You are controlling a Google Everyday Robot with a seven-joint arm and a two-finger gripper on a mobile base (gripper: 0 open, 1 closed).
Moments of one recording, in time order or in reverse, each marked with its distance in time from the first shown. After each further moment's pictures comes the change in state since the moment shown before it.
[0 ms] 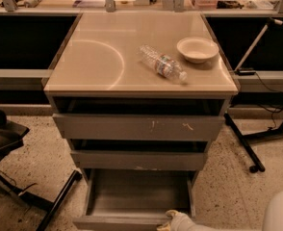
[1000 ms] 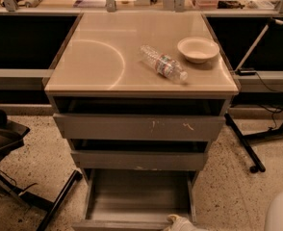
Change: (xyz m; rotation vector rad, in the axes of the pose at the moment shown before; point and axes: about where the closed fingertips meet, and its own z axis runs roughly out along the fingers) arm 0.005 0.015 -0.013 -0.028 0.016 -0.007
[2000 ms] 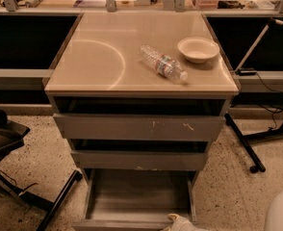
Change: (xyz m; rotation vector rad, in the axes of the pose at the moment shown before) arm 0.000 0.000 0.000 0.000 0.000 0.000
